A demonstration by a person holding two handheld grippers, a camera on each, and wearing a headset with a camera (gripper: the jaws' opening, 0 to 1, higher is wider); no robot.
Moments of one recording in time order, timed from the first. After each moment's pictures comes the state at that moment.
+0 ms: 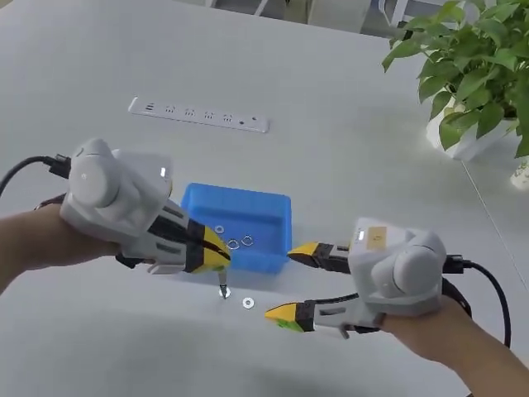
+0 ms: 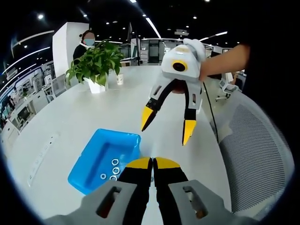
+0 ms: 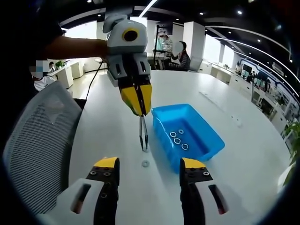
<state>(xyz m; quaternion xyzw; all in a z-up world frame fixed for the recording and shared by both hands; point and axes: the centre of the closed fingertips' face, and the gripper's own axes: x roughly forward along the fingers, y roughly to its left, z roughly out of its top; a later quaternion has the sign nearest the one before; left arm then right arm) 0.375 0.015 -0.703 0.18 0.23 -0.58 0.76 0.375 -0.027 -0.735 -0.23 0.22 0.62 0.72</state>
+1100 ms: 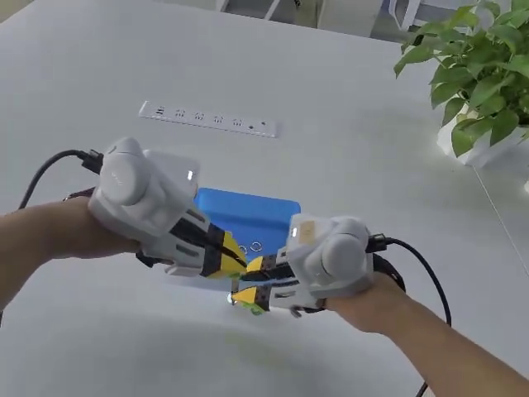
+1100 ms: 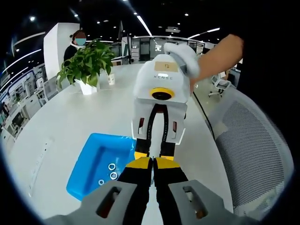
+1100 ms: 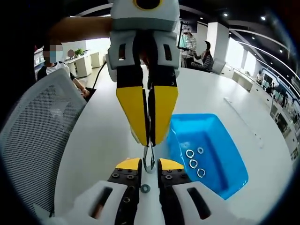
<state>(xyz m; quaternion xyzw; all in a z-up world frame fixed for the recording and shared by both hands) 0.373 0.004 -0.702 0.19 0.23 -0.61 0.73 0.375 0.034 -0.764 -0.27 0.22 0.68 0.64</state>
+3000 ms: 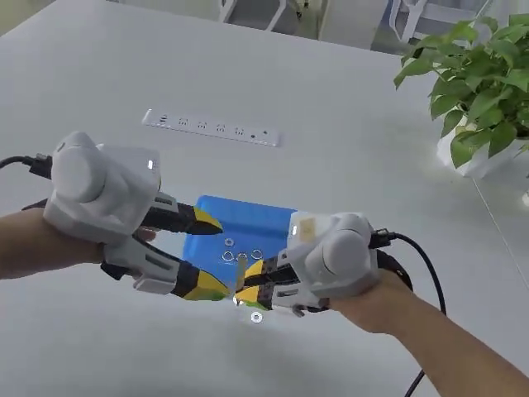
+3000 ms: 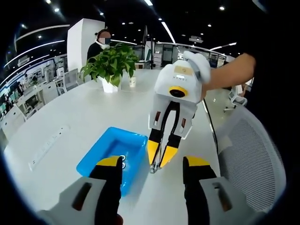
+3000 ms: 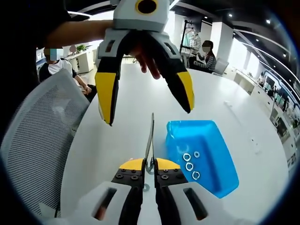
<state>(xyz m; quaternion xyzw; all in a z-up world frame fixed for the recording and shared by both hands) 0.374 0.037 -0.679 0.13 0.24 -0.54 0.80 0.373 0.031 -0.740 -0.29 0.22 0.68 0.63</state>
